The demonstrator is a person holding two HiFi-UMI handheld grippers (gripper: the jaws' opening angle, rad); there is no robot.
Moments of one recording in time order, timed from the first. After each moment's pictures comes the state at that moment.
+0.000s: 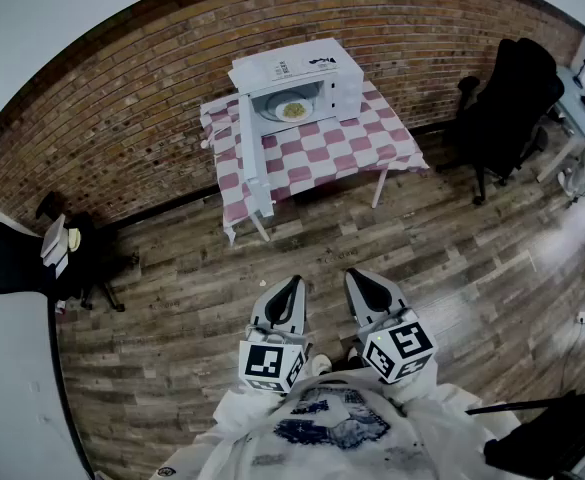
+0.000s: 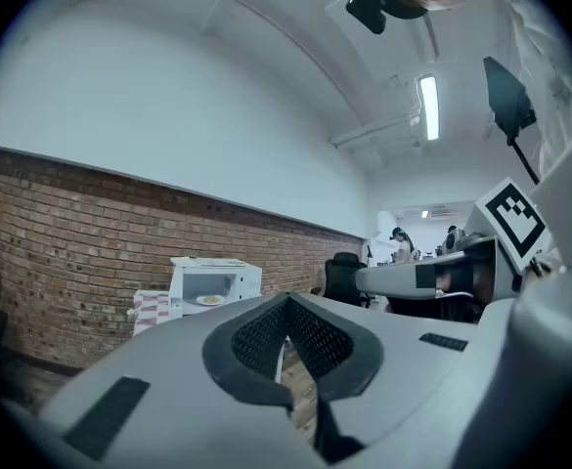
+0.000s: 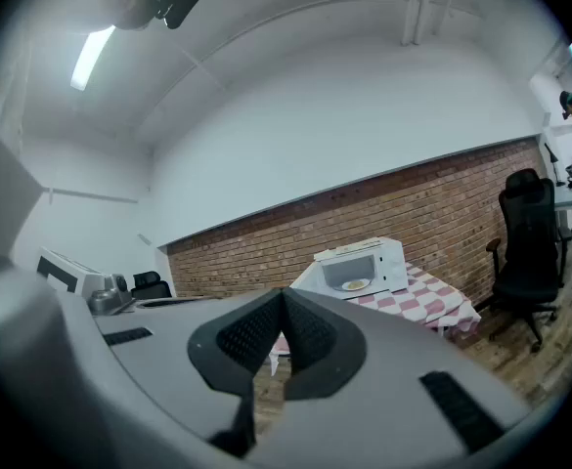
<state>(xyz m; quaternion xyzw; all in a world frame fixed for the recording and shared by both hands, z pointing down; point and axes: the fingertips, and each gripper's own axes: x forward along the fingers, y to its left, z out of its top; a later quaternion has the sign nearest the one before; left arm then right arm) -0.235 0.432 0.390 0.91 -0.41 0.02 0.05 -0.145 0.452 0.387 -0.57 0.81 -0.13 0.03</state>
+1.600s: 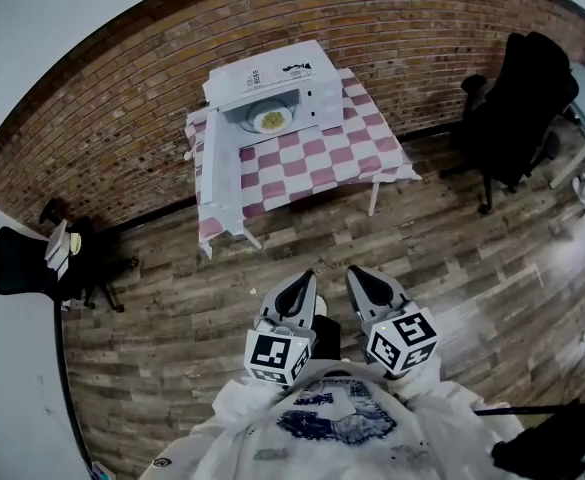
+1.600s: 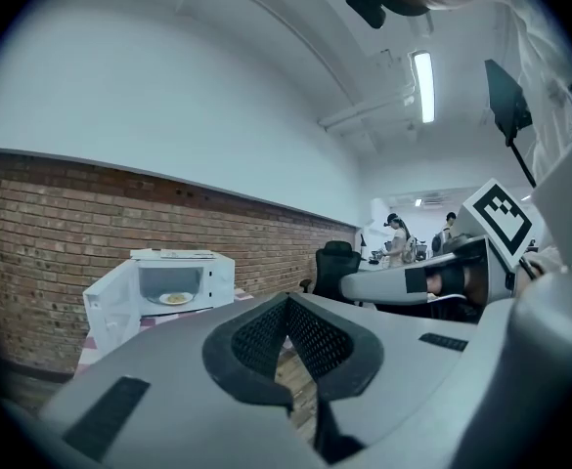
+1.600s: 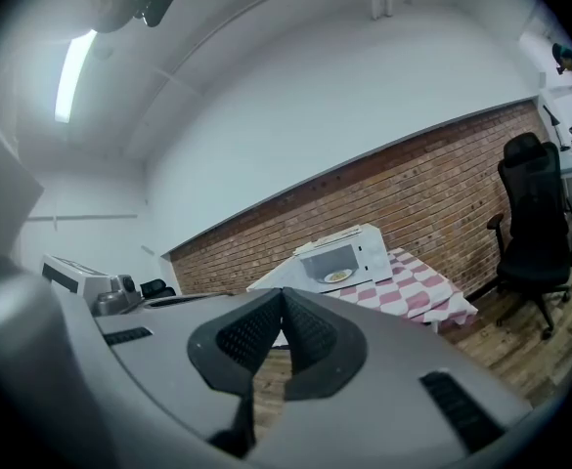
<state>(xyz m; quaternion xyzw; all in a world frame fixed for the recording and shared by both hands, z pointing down) -0.060 0.386 0.416 0.92 -0.39 0.05 0.05 0.013 0.399 0.425 -0.54 0.82 -0.19 0.05</state>
